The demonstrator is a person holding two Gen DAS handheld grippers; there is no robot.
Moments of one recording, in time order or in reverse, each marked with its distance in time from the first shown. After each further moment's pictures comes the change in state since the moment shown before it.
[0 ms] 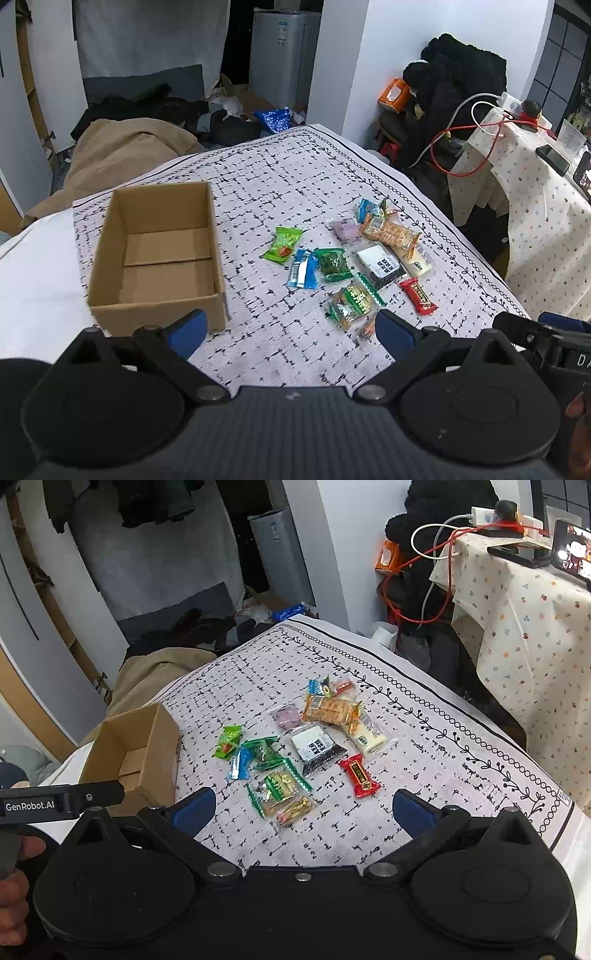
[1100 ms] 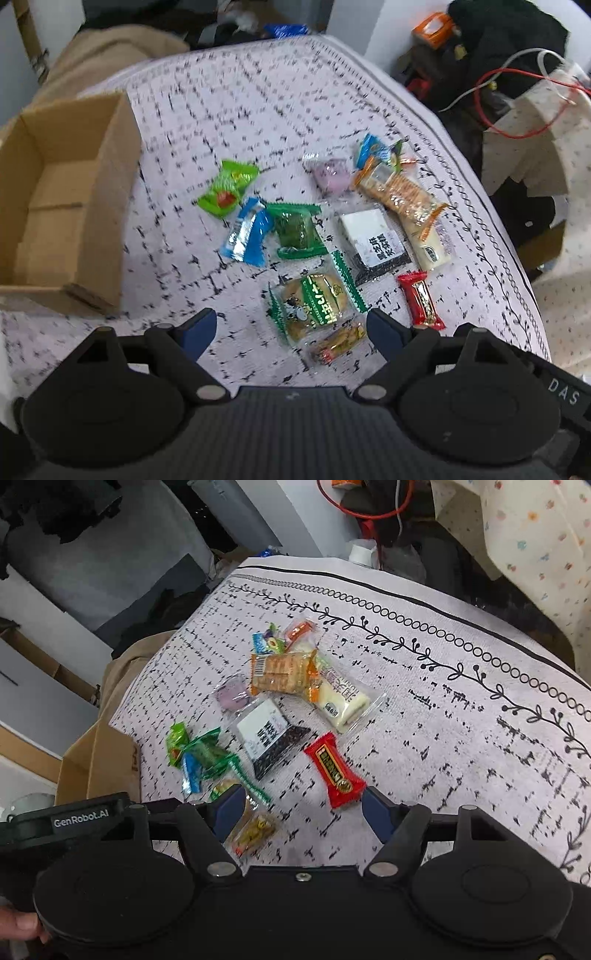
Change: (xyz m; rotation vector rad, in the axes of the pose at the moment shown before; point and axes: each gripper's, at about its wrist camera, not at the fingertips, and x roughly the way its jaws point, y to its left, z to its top) left arm 0.163 -0.058 0.025 -0.158 0.283 0.027; right arm 0.139 -0.089 0.015 0.253 0.202 0.105
